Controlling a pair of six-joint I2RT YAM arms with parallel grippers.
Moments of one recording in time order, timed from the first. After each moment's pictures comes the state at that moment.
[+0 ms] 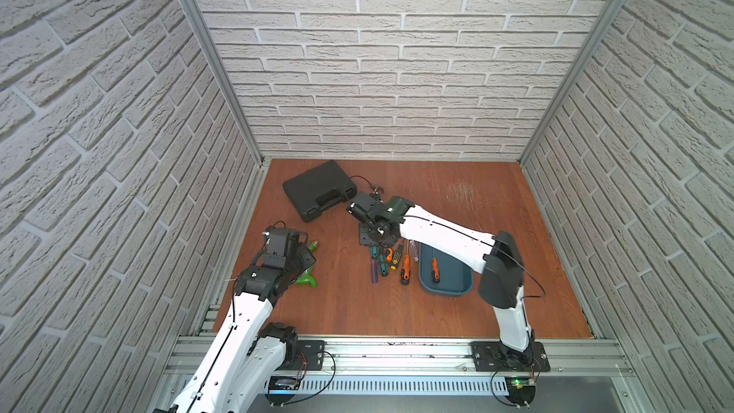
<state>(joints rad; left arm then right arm) -0.21 0.76 0.67 -0.81 -0.07 -0.83 0.90 1.96 1.82 -1.08 0.23 0.86</state>
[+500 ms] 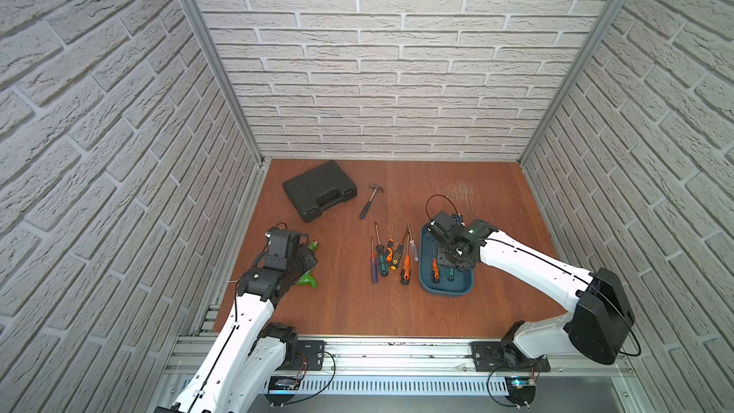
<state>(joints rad) -0.21 0.75 0.63 -0.76 -0.04 -0.82 0.62 1.42 1.02 -1.02 0.29 0.83</state>
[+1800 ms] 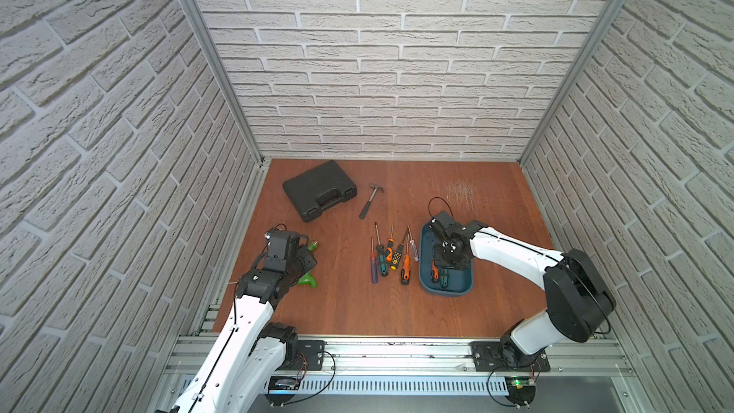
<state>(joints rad) -0.21 0.74 0.63 -0.77 -0.04 -0.82 0.52 1.53 0.99 -0.86 0.15 0.69</state>
